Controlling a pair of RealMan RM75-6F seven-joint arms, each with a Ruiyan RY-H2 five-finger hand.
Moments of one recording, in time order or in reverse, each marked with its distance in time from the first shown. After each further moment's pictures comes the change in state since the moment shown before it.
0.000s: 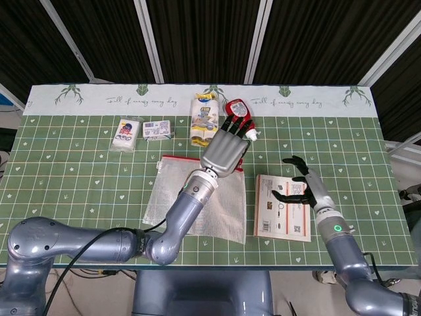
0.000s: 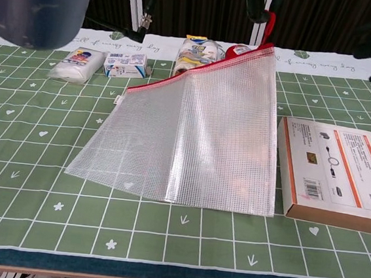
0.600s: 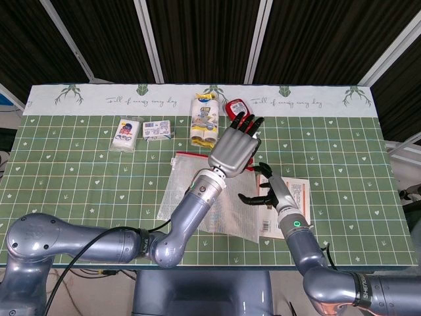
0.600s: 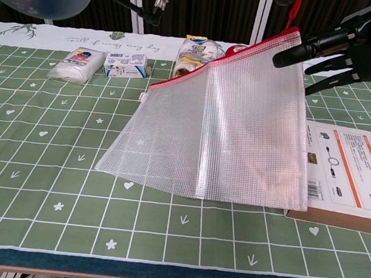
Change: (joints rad) left arm -0.066 0.037 -0.005 -0.036 -0.047 0.018 -0.028; right arm 0.226 -0.204 0.042 0.018 0.278 0.179 -0.087
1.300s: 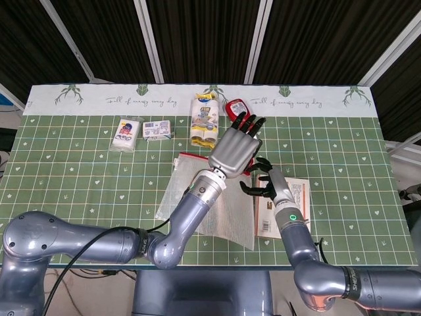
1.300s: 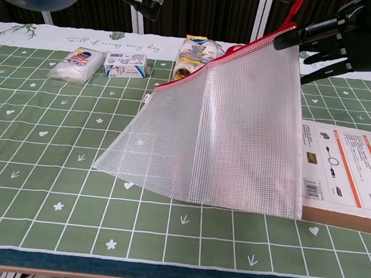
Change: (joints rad) left arm -0.026 0.031 0.036 -0.025 -0.004 0.016 -0.042; right arm 0.017 -0.057 0.065 0.043 0.045 0.075 0.010
